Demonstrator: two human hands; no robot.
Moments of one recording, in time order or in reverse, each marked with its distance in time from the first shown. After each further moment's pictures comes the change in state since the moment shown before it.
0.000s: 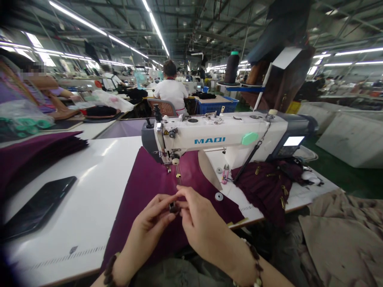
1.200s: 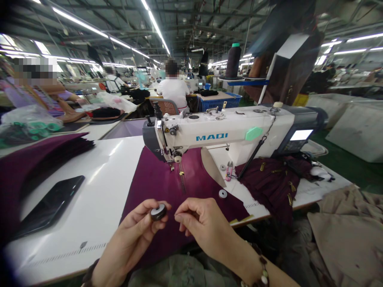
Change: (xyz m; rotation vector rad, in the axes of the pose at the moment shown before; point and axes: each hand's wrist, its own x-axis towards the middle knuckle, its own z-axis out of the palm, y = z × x) left_hand -0.011 0.016 -0.018 -0.946 0.020 -0.393; right_hand -0.005 0.000 0.003 0.445 -0.114 0.227
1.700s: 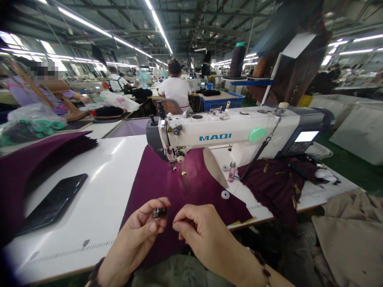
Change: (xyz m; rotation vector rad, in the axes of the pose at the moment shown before) left_hand 0.000 -0.003 -0.001 0.015 0.030 0.018; right_hand -0.003 -0.008 0.007 -0.216 -0.025 -0.032
